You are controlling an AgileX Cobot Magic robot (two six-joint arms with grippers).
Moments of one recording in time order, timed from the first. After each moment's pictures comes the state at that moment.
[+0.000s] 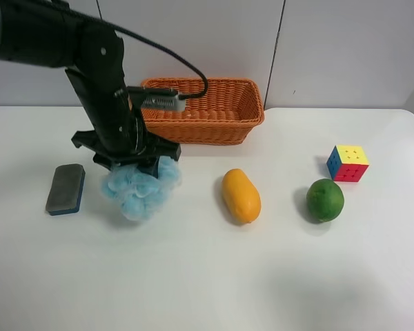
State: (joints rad) left arm -0.58 1.83 -1.30 -0.02 0.90 -0.36; right arm 0.00 0.00 -0.48 -0.03 1.06 0.08
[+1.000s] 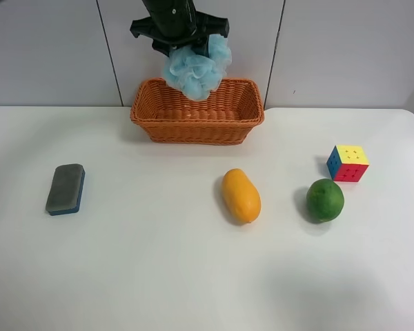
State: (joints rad) left arm -0.51 2.29 -2.33 0.00 1.03 -0.24; right arm 0.00 0.00 -0.48 -0.03 1.06 0.08
